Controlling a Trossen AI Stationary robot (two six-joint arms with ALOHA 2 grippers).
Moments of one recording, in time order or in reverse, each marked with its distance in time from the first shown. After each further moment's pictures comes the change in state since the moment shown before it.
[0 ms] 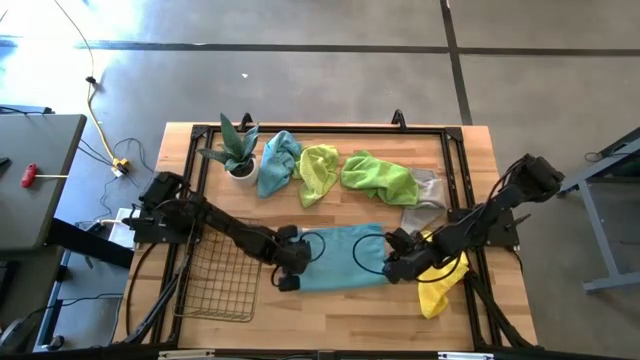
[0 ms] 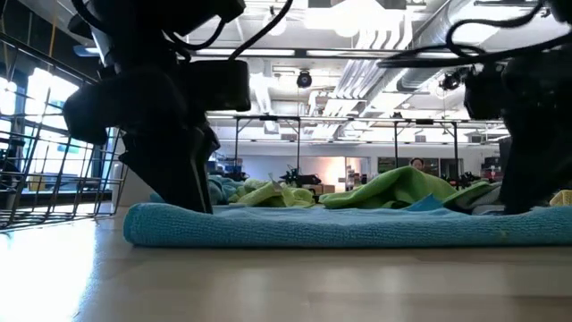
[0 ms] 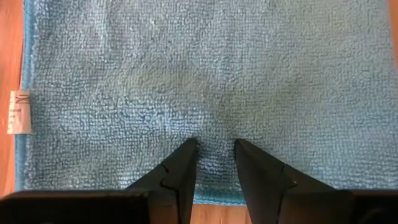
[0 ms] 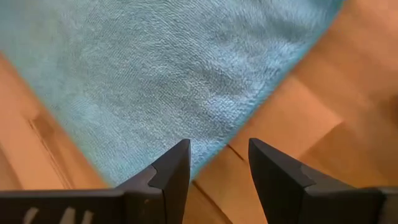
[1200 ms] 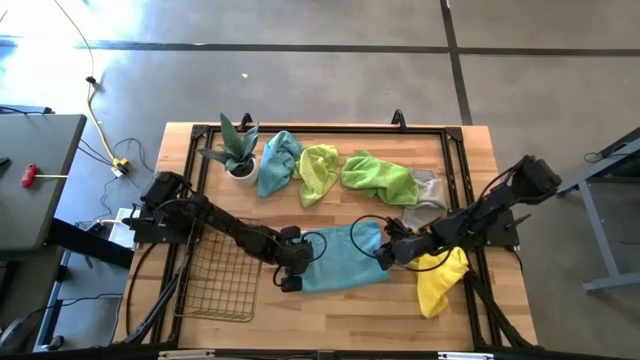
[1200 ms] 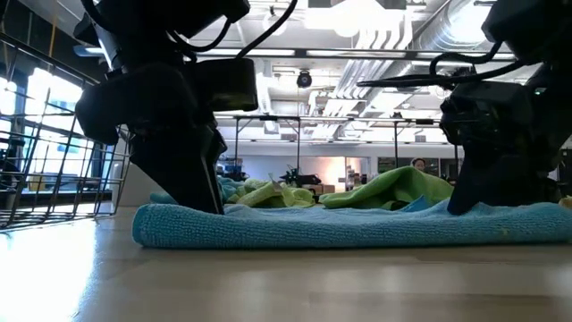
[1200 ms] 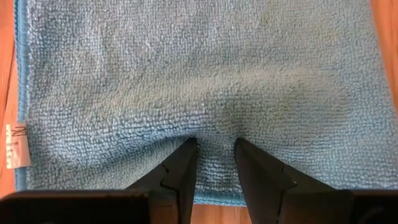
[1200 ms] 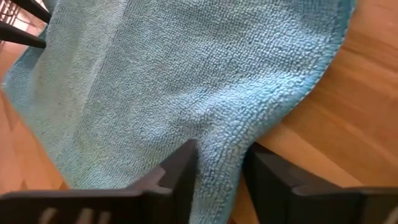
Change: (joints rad) left arm 0.018 0.006 -0.003 0.079 0.011 0.019; right arm -0.146 0.067 -0.144 0.369 -0.022 -0.007
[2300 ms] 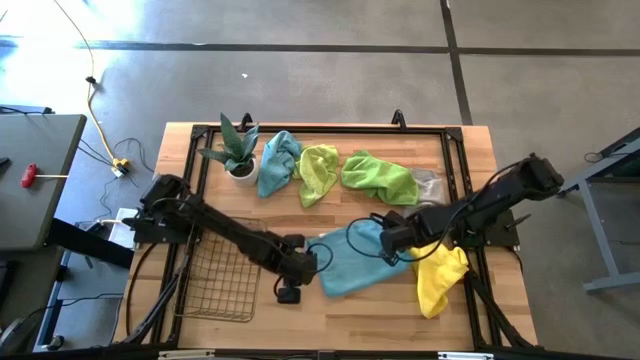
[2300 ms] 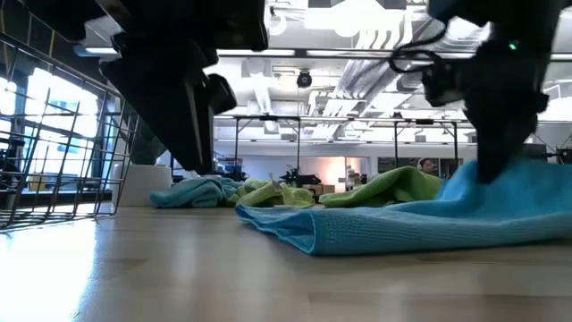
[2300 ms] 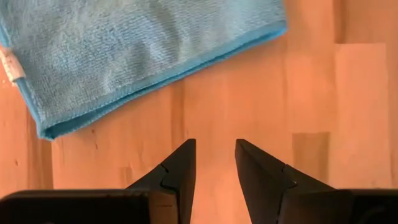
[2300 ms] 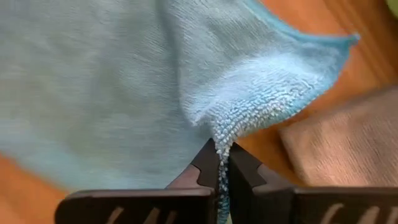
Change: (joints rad) left arm -0.069 0.001 0.259 -0.340 0.078 0.035; right arm -0.110 -0.063 0.383 -0.844 -0.156 -0.289
